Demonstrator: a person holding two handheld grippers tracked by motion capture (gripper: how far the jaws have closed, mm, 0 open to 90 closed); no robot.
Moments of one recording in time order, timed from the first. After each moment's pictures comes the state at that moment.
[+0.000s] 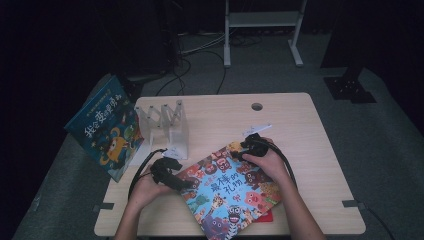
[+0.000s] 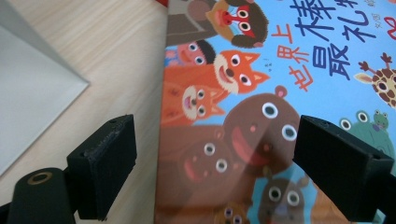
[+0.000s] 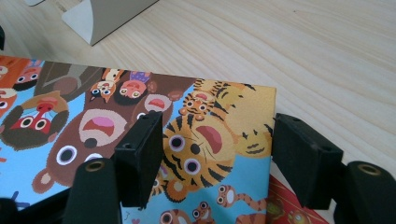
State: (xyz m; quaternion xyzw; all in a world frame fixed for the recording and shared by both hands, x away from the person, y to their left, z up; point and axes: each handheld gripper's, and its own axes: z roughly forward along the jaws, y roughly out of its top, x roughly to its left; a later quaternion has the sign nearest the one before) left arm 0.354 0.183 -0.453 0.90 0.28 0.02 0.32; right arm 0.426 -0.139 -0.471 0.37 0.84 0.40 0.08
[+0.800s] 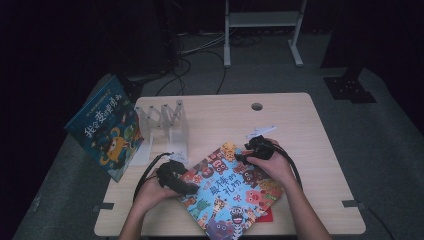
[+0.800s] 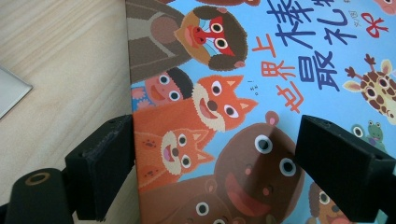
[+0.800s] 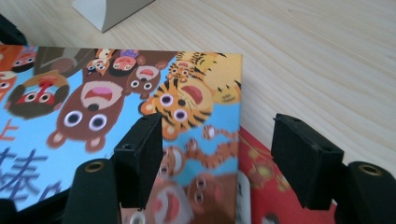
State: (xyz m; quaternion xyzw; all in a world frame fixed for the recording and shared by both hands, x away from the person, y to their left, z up) left arm 0.348 0.170 -0.459 0.90 0.28 -0.01 0.33; right arm 0.408 -0.151 -0.457 0.36 0.85 0.38 0.10
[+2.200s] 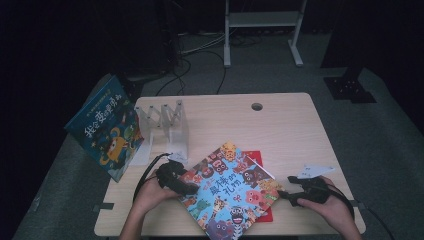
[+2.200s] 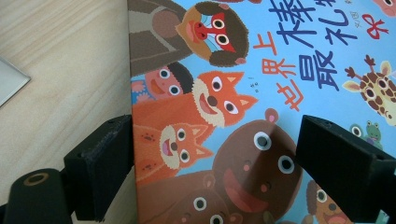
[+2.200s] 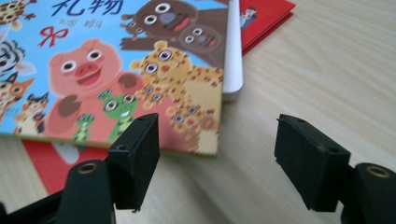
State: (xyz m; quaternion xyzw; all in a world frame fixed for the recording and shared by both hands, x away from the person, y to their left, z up) left arm 0.347 0.172 -0.460 0.90 0.29 -0.02 0.33; right arm 0.281 -0.271 -0.469 0.36 0.85 0.38 0.11
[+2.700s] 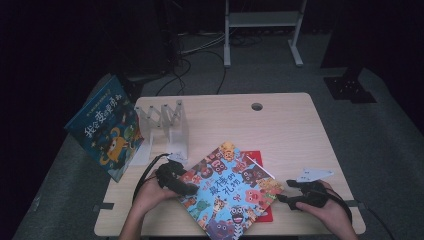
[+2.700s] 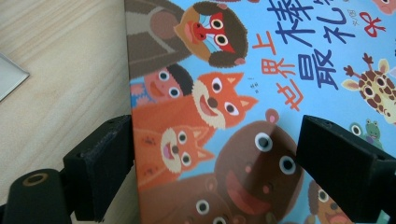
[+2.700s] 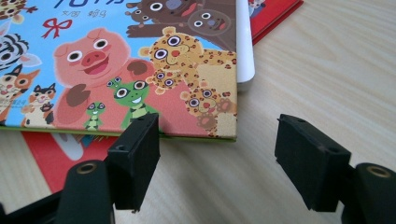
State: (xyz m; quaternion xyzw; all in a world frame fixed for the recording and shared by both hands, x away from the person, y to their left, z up) left arm 0.347 0.173 -0.460 0.90 0.29 -0.02 0.33; right arm 0.275 -0.269 -0.479 0.36 0.84 0.38 0.10
